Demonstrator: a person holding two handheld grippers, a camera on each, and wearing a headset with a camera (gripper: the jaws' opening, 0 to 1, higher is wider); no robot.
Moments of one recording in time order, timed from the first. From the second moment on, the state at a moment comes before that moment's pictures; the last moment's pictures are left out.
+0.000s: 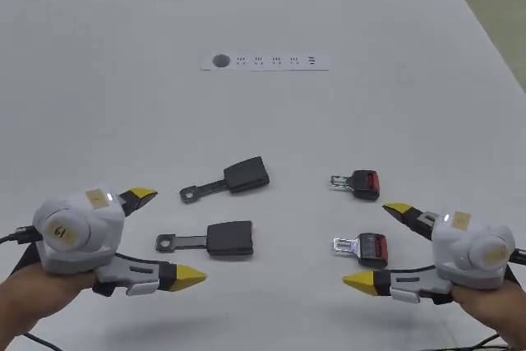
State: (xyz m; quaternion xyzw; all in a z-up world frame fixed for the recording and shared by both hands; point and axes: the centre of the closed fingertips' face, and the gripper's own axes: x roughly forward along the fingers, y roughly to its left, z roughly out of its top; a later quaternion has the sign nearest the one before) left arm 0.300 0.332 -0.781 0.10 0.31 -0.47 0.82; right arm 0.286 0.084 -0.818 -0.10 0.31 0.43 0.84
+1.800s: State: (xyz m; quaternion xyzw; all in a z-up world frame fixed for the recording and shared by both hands) left arm 0.303 0.287 -0.856 0.24 0.32 -0.60 0.70; right arm 0.276 0.063 -0.853 -0.19 0.39 0.56 0.71
